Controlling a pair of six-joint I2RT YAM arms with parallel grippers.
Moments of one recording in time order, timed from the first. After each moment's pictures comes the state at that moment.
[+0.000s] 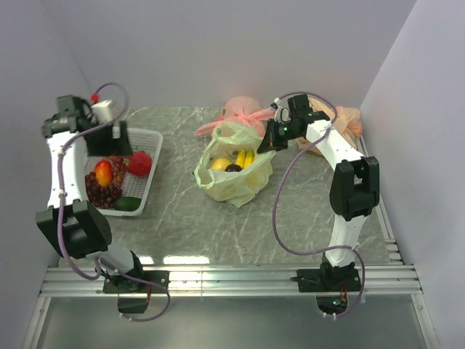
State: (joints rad) left arm 0.26 1.55 1.64 -1.10 0.39 0.24; right arm 0.22 1.93 1.65 -0.72 -0.66 0.25
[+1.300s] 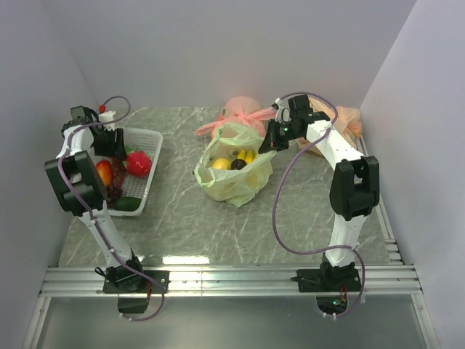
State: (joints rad) left arm 0.38 2.04 1.67 -0.73 0.37 0.38; right arm 0.21 1.93 1.64 -0.71 -0.64 0.24
